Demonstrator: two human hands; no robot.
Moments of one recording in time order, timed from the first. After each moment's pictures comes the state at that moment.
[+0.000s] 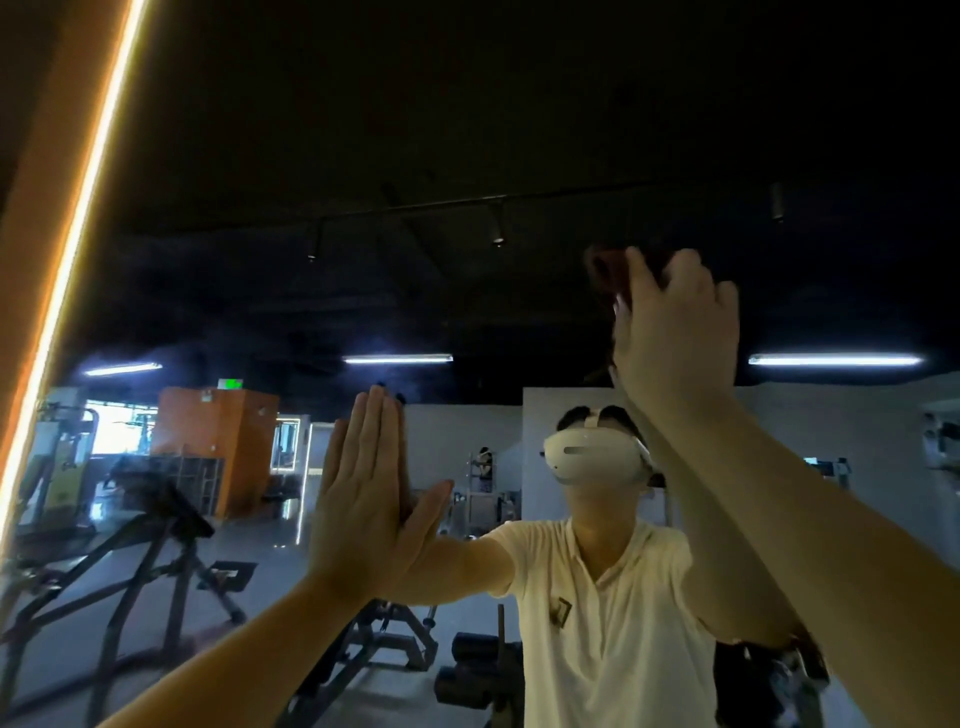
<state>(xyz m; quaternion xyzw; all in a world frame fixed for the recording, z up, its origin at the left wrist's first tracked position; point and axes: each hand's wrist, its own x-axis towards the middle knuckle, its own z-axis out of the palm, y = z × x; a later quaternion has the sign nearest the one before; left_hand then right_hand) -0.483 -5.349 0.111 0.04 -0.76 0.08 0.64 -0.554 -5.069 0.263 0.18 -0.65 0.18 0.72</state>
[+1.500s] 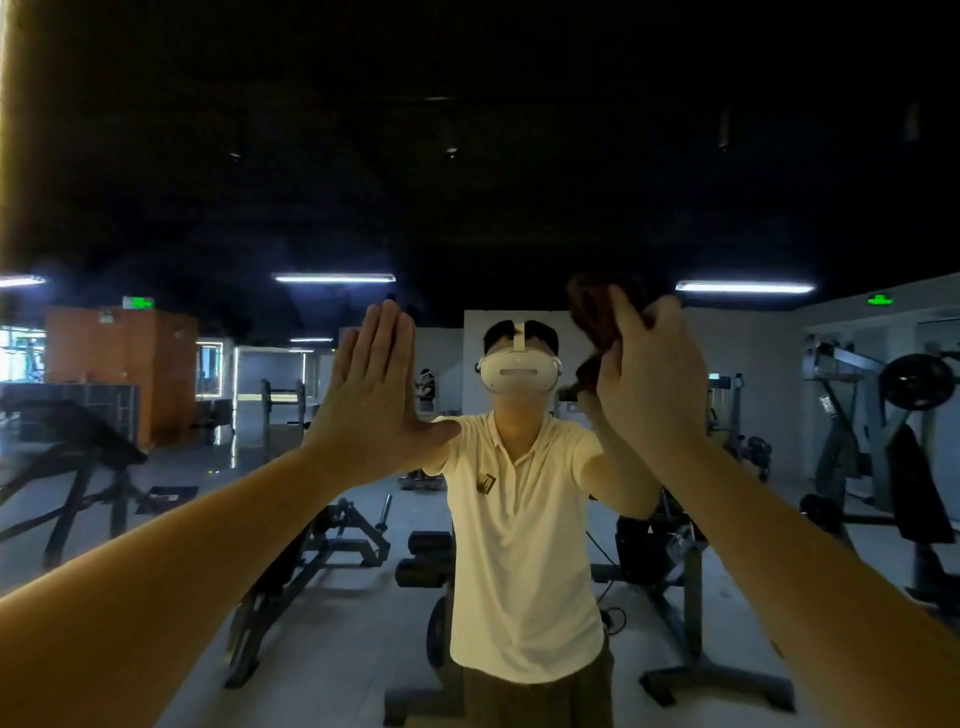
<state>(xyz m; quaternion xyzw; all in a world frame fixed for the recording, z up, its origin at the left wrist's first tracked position) -0.461 -5.368 0.122 0.00 -0.84 0.14 0.53 -0.516 -5.074 0.153 0.19 -0.74 0.22 0.60</state>
